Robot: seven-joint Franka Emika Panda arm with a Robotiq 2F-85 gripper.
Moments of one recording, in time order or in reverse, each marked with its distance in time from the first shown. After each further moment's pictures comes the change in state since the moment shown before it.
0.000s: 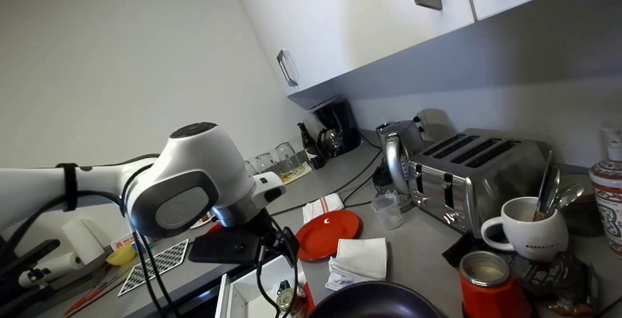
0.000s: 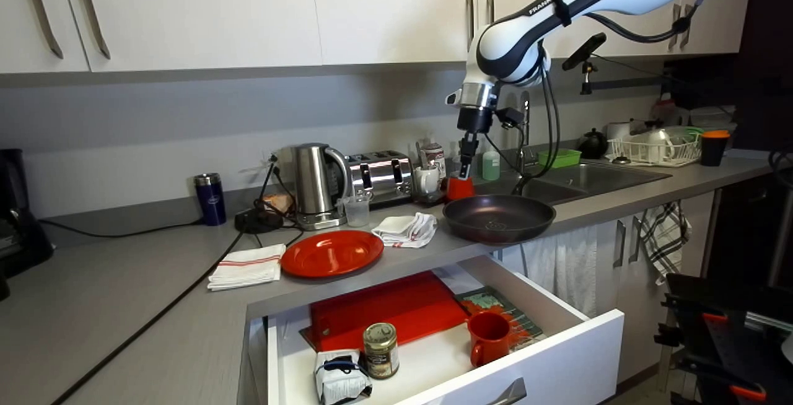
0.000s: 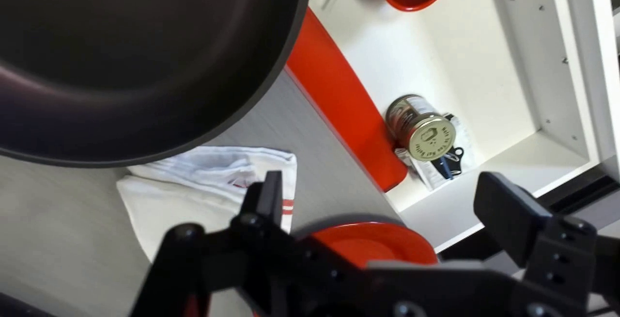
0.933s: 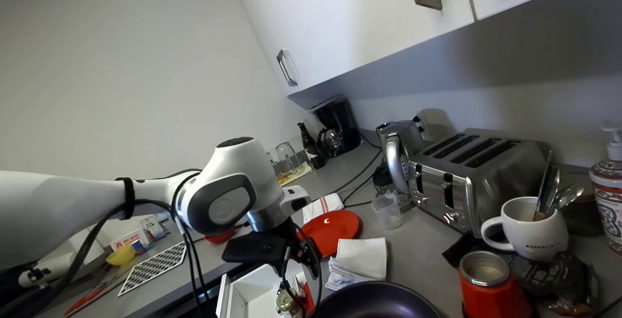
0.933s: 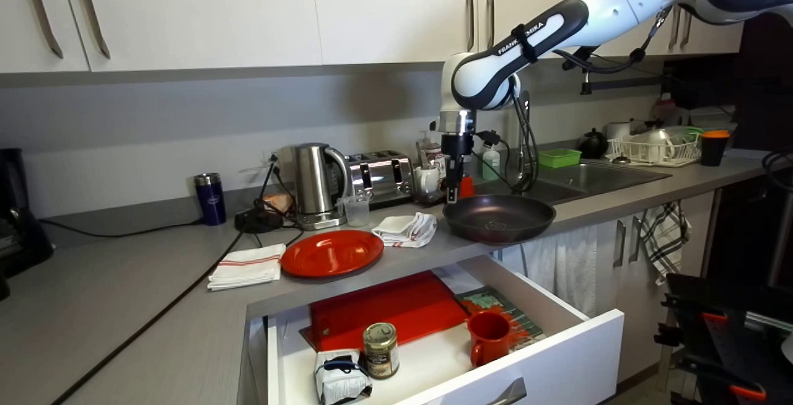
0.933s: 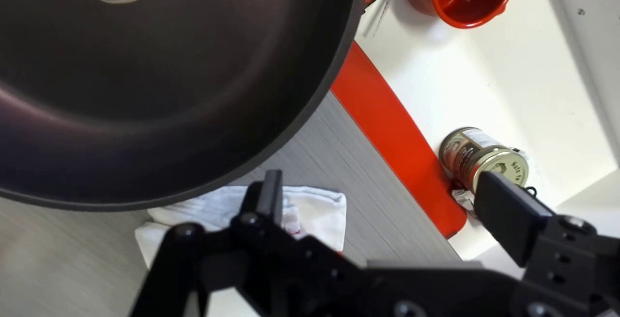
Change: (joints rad) arm -0.031 0.209 0.051 0.185 -0.155 -0.069 0.151
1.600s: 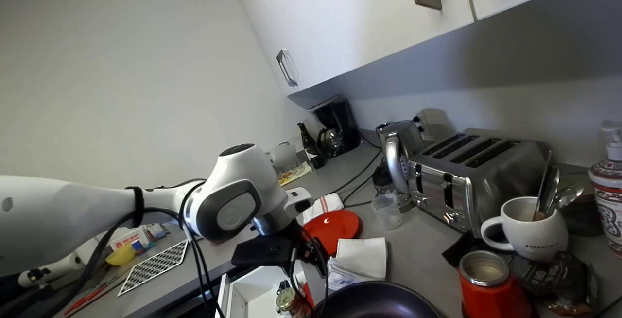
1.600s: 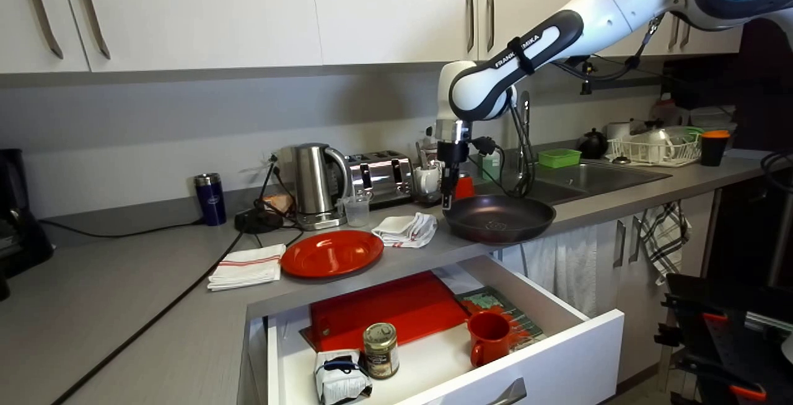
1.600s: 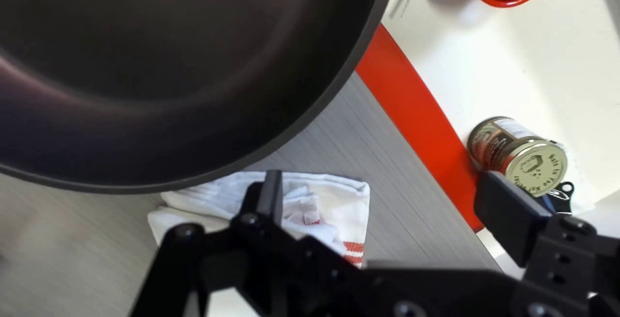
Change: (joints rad) arm 0.003 0.040 0.010 0.003 -0.055 0.092 0.036
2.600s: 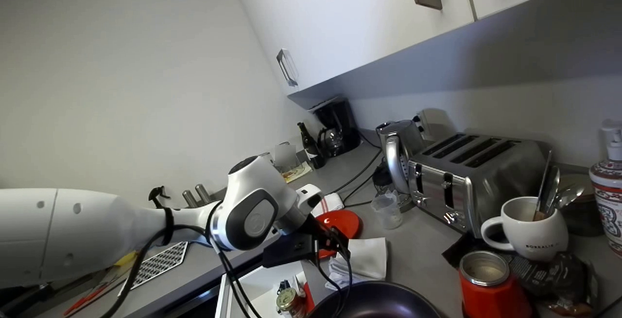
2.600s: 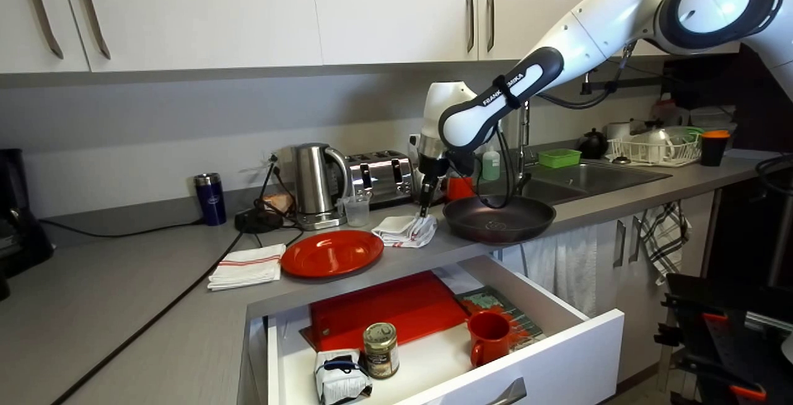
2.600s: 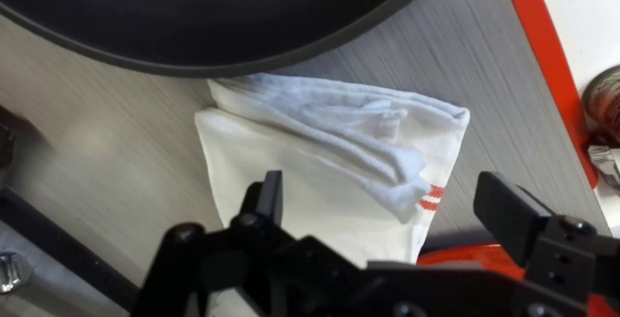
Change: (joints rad) arm 0.013 0.150 0.003 0.105 -0.168 0.230 0.067
